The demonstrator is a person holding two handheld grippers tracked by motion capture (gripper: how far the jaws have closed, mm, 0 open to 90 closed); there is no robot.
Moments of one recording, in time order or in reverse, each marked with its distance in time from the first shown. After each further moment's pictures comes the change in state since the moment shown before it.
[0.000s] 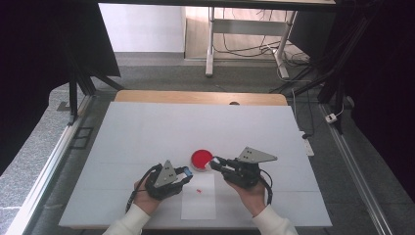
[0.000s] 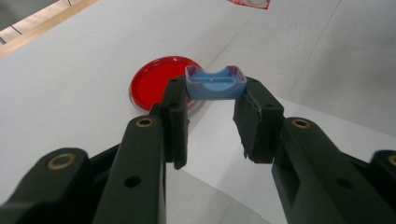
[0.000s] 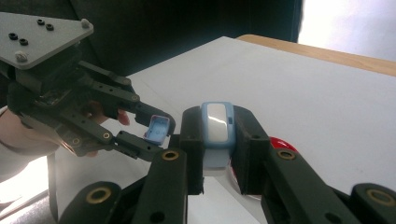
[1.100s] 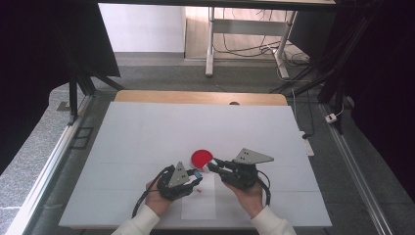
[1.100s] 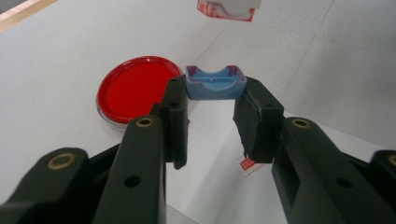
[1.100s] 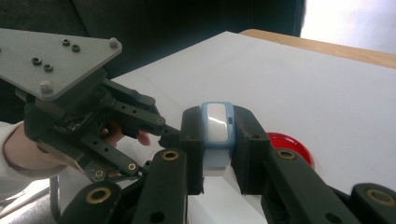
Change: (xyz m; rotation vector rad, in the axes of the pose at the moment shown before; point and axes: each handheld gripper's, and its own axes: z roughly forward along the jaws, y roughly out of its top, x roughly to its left) left arm -0.012 0.004 0.027 0.023 -0.025 -0.003; right arm 0.005 -0.003 0.006 0.018 0.005 0.004
